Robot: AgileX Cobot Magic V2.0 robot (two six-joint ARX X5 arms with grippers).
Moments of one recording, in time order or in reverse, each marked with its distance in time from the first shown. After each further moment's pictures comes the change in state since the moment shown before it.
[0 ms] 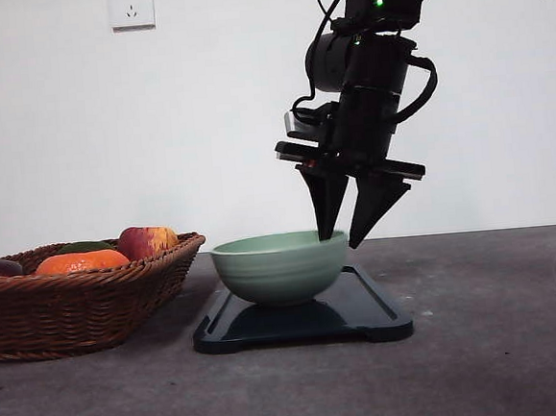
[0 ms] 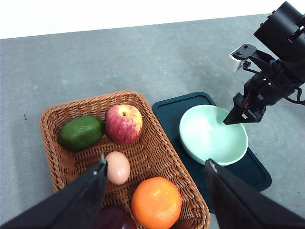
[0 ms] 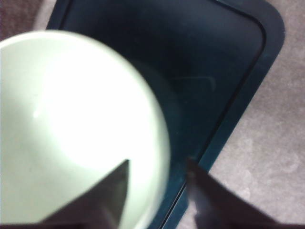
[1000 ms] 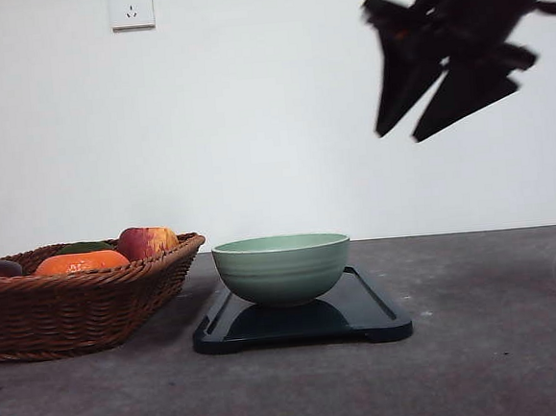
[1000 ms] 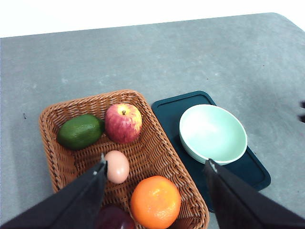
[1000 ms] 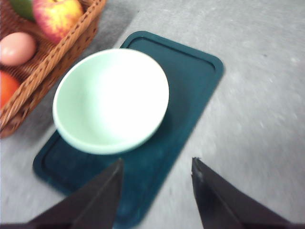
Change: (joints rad) left_arx -0.002 0.000 0.000 -0.004 0.000 -0.001; right_arx 0.016 -0.878 -0.885 0.576 0.056 -0.001
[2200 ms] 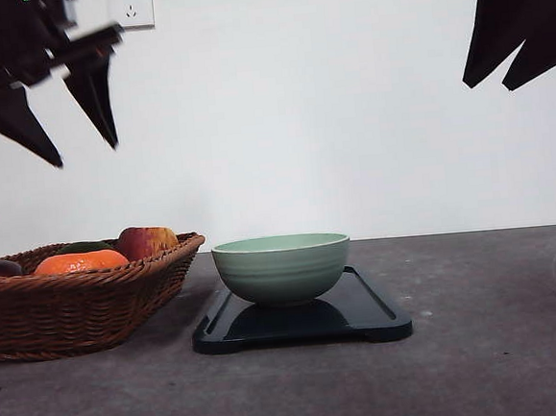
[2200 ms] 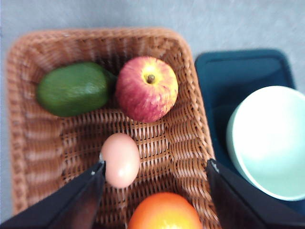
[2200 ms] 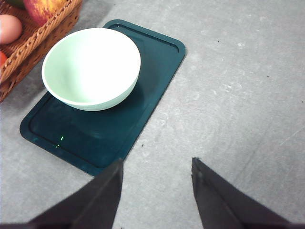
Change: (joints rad) left_arx -0.219 0.686 0.299 -0.037 -0.330 -0.262; right_arx 0.000 -0.275 -0.075 -0.181 0.104 -0.034
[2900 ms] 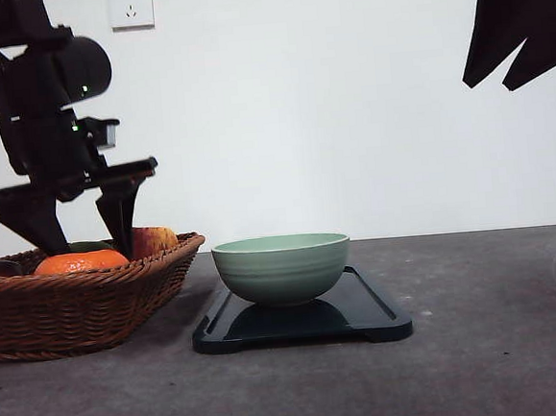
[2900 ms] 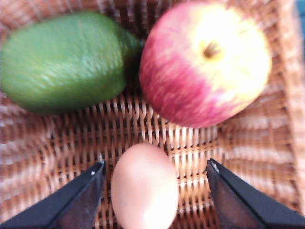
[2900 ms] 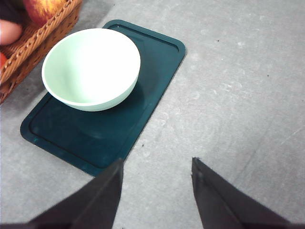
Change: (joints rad) left_arx -0.002 0.278 0.001 0.079 -0.074 0.005; right_arx 0.000 0.000 0.000 0.000 0.000 0.011
